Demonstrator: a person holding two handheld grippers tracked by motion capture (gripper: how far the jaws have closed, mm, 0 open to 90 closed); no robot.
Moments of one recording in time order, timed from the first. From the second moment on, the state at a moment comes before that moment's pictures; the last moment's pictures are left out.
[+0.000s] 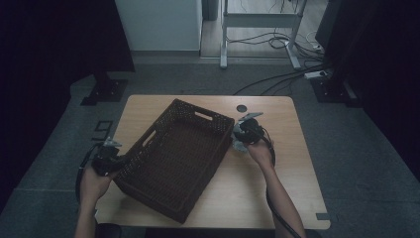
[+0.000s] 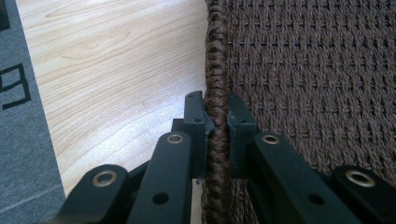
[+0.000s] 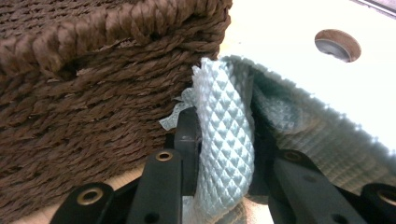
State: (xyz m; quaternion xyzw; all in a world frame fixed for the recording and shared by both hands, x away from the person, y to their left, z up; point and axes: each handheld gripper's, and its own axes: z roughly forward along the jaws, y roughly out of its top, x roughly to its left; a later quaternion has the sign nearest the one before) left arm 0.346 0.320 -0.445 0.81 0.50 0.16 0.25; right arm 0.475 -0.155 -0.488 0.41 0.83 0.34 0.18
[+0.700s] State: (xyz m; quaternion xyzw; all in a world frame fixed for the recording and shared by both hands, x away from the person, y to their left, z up) left arm 0.346 0.319 -0.445 0.81 0.50 0.16 0.25; right arm 0.476 -0.150 -0.518 0.41 0.84 0.30 0.17
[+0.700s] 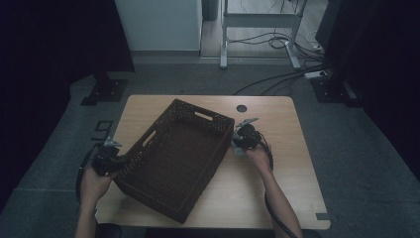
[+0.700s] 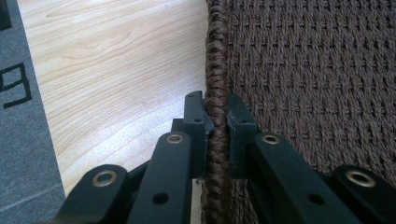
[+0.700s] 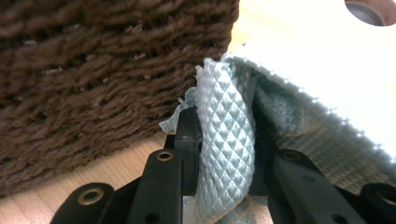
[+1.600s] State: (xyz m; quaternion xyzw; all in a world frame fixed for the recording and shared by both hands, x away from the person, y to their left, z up) left arm 0.346 0.318 -0.445 0.81 0.50 0.16 0.25; right arm 0.465 -0.142 -0.524 0.39 0.86 0.29 0.16
